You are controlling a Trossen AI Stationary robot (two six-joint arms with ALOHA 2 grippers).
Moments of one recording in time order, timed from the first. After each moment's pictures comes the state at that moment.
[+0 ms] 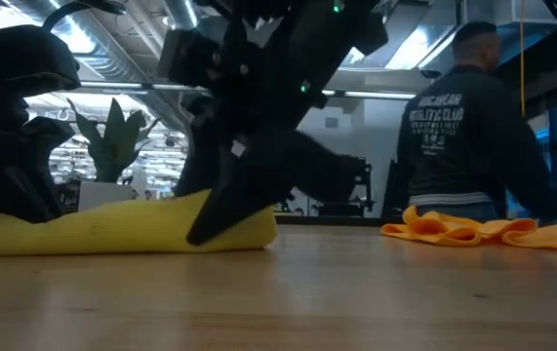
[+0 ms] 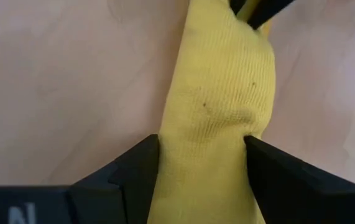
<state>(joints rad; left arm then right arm) -0.77 1.67 0.67 -0.27 -0.64 -0.83 0.28 2.26 1.64 -0.36 0.21 -0.51</state>
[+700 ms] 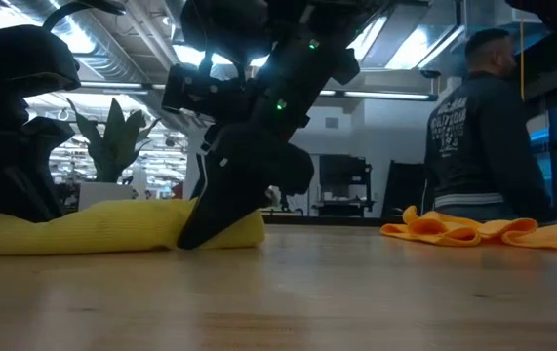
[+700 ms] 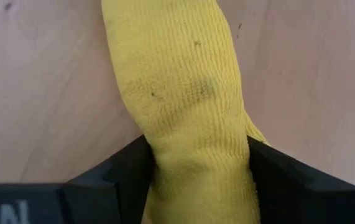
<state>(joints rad) -0.77 1.67 0.67 -0.27 -0.64 -0.83 0.19 2.29 1.65 -0.36 0.07 -0.21</state>
